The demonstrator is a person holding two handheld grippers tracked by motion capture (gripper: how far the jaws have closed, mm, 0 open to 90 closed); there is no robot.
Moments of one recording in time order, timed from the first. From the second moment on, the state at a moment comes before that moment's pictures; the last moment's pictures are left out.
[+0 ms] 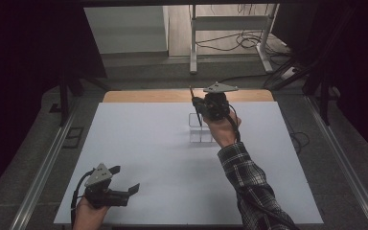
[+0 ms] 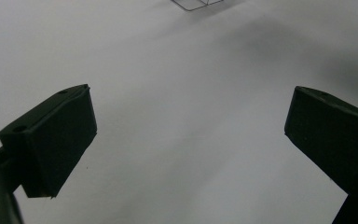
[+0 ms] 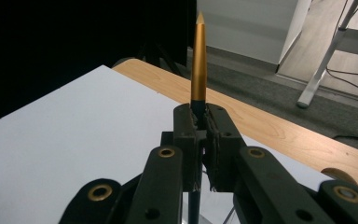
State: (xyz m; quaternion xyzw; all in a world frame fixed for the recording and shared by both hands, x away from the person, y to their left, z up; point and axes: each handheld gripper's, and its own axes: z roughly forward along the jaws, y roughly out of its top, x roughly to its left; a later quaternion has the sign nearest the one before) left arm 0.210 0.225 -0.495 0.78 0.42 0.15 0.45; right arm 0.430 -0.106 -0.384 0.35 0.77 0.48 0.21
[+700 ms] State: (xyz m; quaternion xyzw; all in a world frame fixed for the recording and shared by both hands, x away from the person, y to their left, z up) left arm 0.210 0.224 -0.496 0.78 0.41 0.15 0.45; right arm 0.447 -0.098 -0.398 0.35 0.77 0.48 0.22
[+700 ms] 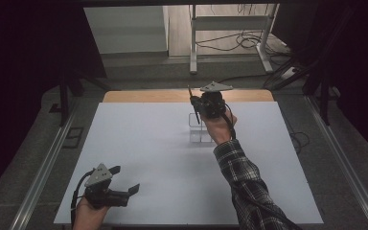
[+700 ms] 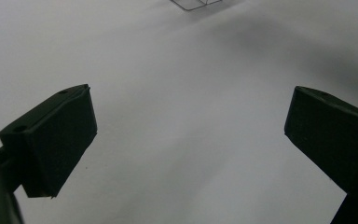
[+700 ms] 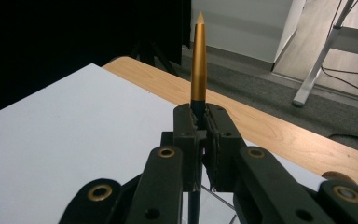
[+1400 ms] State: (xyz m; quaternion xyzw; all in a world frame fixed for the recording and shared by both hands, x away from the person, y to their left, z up) left arm 0.209 0.224 -0.496 0.78 0.41 0.15 0.45; right arm 0.450 -0.096 -0.421 0.36 0.78 0.46 0.22
